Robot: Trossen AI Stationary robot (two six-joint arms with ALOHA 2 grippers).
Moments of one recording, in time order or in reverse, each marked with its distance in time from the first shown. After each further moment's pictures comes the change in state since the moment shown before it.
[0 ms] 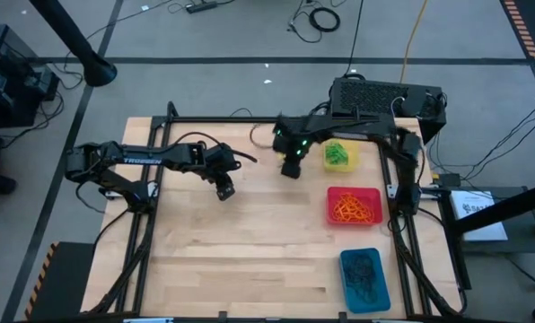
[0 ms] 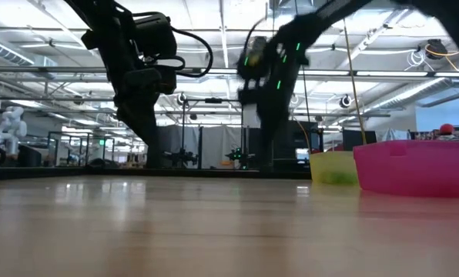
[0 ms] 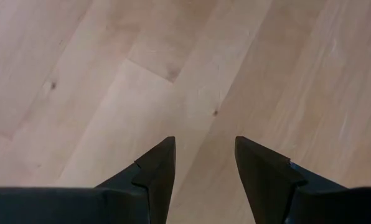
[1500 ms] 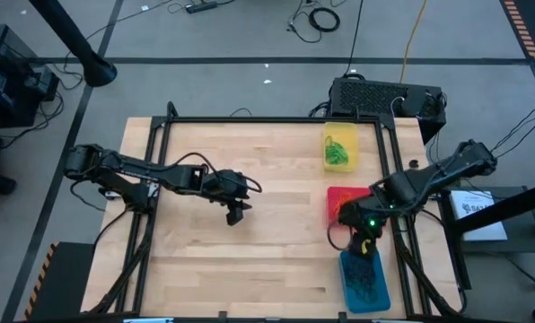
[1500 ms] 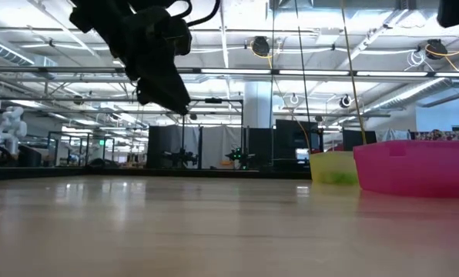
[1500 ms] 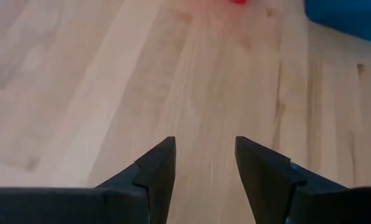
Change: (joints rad) left arm -0.301 0.001 0.000 0.330 -0.045 -0.108; right arm 0.795 -0.740 -0.281 -0.308 -0.292 1.125
